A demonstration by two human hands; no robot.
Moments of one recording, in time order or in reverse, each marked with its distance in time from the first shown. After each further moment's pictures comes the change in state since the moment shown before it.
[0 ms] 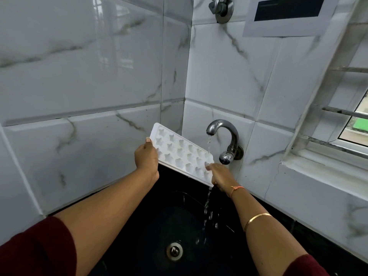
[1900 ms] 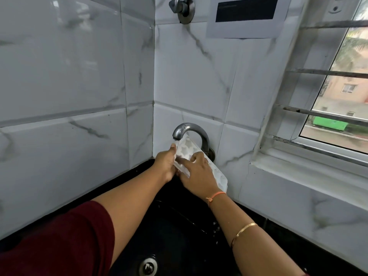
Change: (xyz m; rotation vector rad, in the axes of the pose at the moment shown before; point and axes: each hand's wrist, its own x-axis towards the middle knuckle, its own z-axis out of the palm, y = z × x) left_hand -0.034 -0.030 0.113 -0.033 -0.572 -0.308; right_hand -0.001 0.010 -0.023 -0.545 0.257 -0.439
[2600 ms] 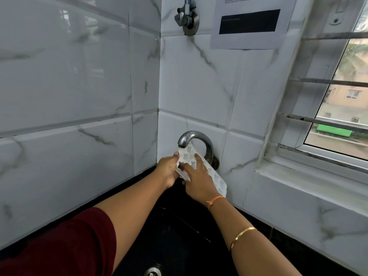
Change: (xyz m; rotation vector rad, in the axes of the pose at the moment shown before) left_hand -0.007 0.011 -0.005 0.043 0.030 -0.008; right_hand 0.010 -0.005 0.006 0.041 -0.132 0.042
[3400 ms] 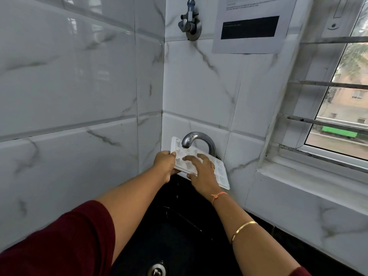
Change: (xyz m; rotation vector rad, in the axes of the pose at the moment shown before) left_hand -0.005 0.015 -0.012 0.153 0.100 0.119; right_hand 0.001 -0.006 -0.009 0.197 0.108 0.028
